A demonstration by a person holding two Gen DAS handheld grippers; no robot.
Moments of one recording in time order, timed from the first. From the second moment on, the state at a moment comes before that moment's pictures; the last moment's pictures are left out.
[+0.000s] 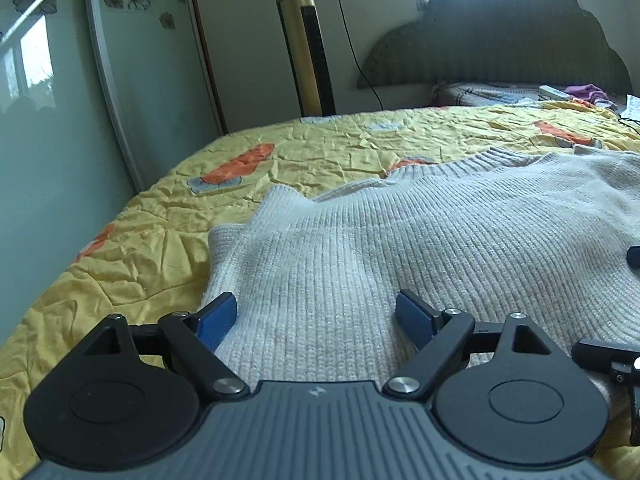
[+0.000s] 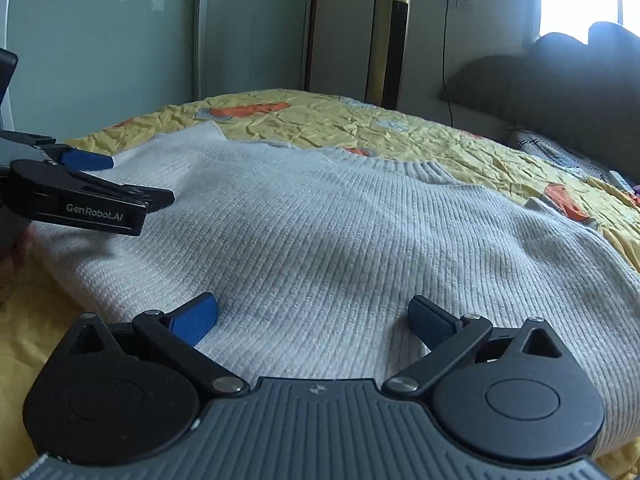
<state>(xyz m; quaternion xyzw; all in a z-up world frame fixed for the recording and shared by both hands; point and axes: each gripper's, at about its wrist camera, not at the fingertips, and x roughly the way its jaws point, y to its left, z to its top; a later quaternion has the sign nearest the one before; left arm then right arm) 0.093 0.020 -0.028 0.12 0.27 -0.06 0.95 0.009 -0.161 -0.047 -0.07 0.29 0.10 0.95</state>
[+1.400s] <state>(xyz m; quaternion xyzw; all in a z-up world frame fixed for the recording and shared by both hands) 0.085 0.083 0.004 0.02 0.28 -0.05 0.96 -0.022 -0.129 -0.039 -0.15 0.23 0.07 0.96</state>
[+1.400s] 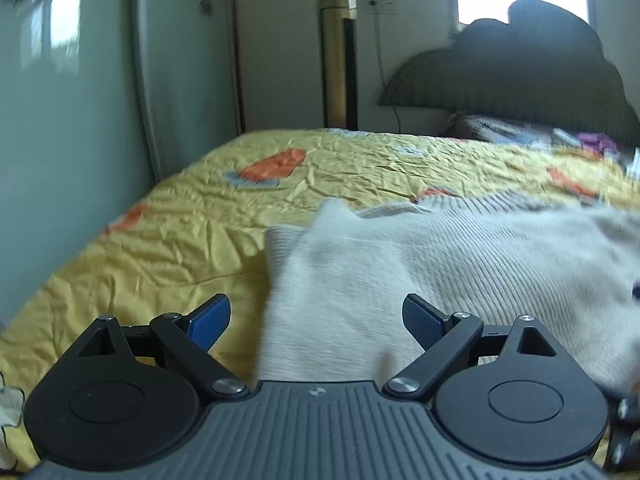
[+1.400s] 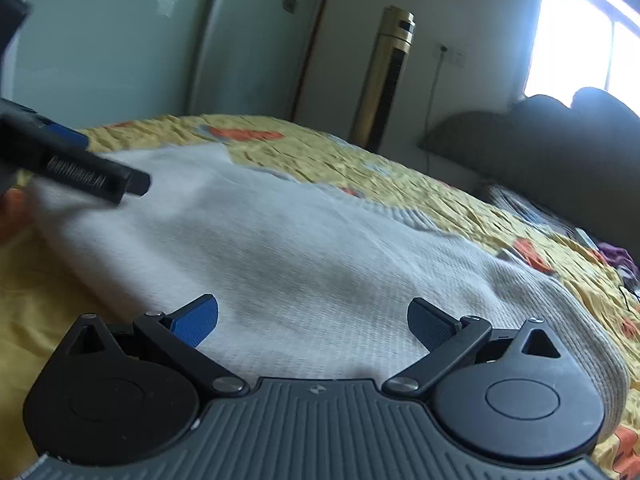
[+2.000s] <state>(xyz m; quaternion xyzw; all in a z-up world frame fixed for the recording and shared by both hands) 0.146 0.155 -0.005 -0.17 0.39 -0.13 0.90 -0.051 -0.050 -0.051 -0.31 0.20 0.12 0.92</state>
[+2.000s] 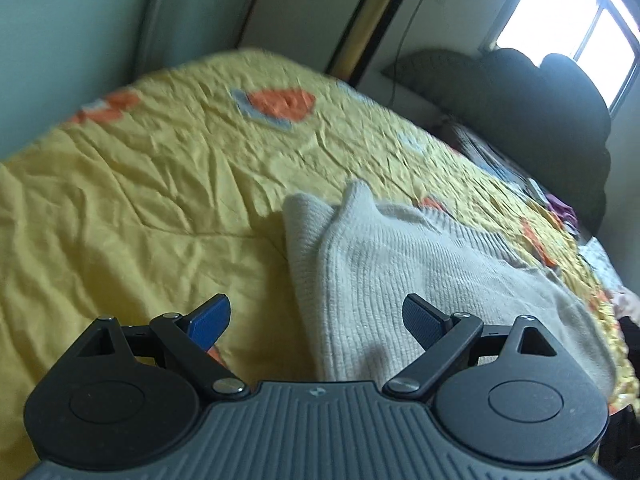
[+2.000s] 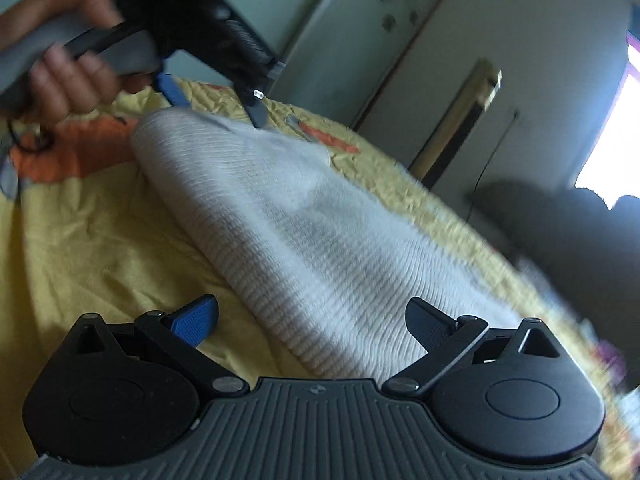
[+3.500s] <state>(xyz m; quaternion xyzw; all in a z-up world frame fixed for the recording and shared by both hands) 0.258 0.128 -0.003 -0.19 0.46 -0.19 0.85 0.007 0.045 -0.070 -0.42 0.13 0.14 0.89</state>
